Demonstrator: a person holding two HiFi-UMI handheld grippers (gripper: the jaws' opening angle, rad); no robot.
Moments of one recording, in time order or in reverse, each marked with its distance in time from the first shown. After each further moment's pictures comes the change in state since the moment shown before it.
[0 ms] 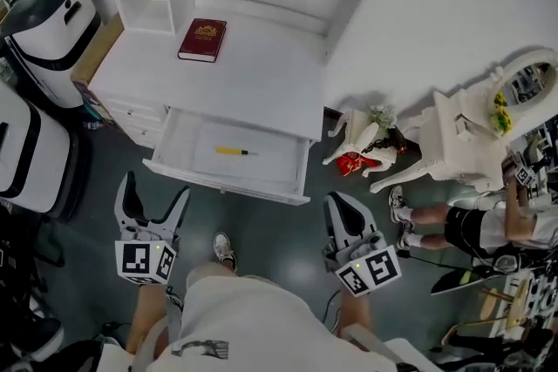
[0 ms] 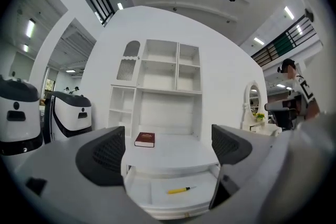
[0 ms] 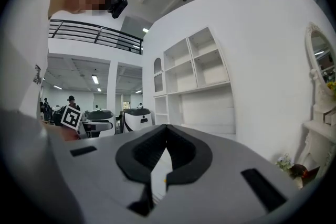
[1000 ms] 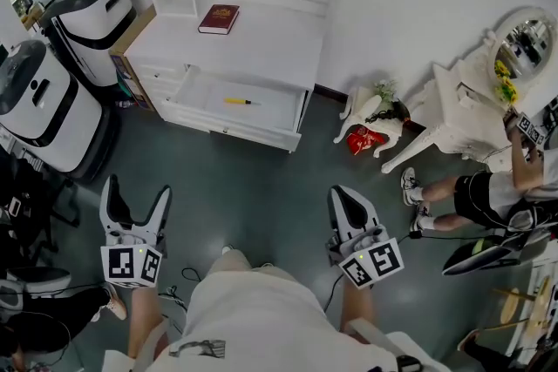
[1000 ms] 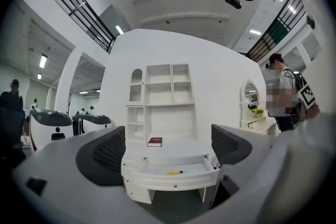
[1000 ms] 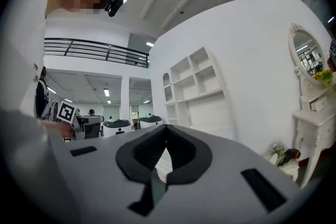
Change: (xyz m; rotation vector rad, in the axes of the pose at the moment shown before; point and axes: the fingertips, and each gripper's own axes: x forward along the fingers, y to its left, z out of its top) left arm -0.297 -0.152 0.045 0.126 -0.072 0.155; right arm -0.287 0.056 -0.028 0.061 -0.107 0.088
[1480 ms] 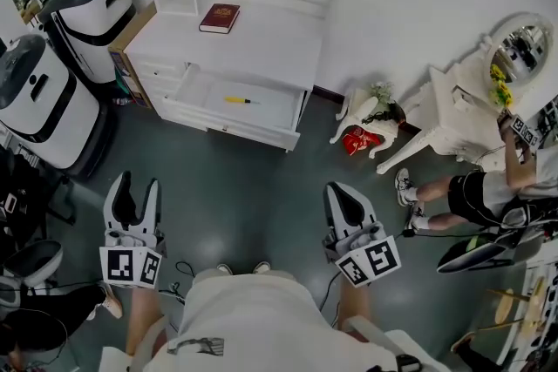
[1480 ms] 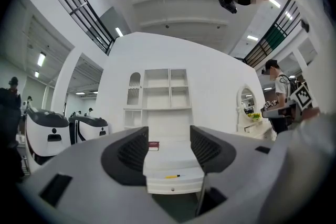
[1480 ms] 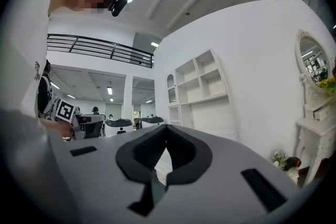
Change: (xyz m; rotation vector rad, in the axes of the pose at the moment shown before) left arm -0.016 0.003 0.014 -0.011 -0.044 -0.038; right arm 0.006 0.027 0.017 -0.050 -0.011 0.020
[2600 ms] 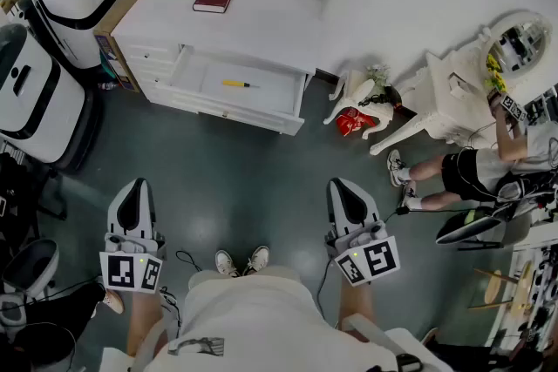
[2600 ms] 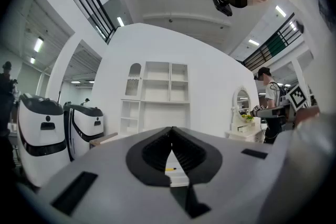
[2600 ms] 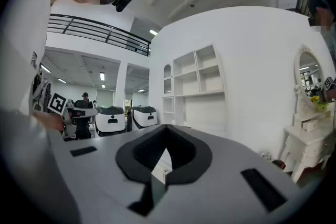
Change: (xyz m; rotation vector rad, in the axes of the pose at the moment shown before) left arm 0.015 0.050 -0.034 -0.060 0.044 -0.078; right arm 0.046 0.025 -0.017 -0.085 0.094 -0.112
